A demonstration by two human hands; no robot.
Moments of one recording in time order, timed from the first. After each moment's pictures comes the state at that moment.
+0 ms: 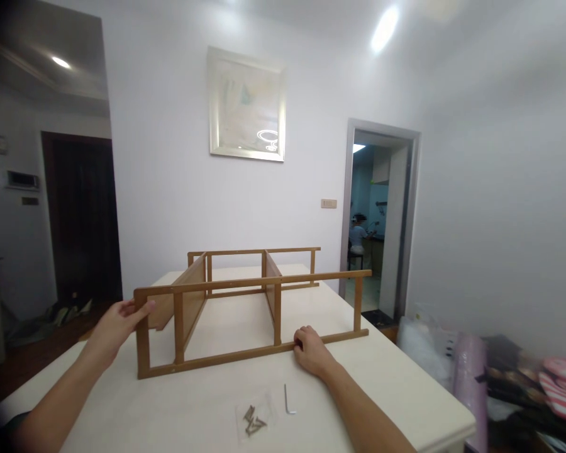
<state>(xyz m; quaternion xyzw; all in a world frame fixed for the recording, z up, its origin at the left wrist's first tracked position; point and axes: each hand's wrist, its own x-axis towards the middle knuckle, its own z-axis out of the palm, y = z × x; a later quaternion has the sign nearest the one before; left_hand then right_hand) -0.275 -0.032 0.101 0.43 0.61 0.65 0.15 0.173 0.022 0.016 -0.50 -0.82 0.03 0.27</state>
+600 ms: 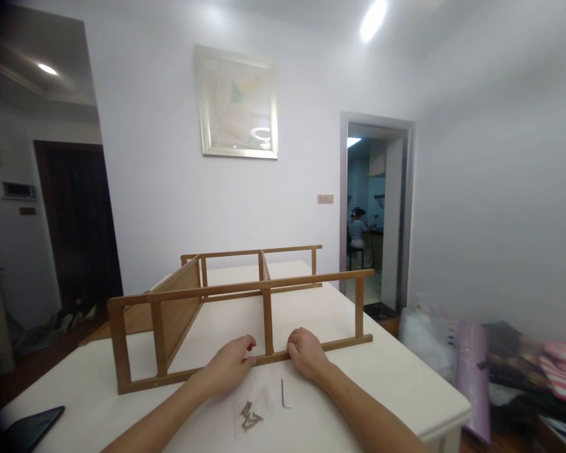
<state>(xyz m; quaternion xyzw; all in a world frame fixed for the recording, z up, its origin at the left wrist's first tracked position) -0.077 -0.024 0.030 0.80 0.51 0.27 0.16 0.161 -0.002 0.018 -0.47 -0.83 0.05 0.30</state>
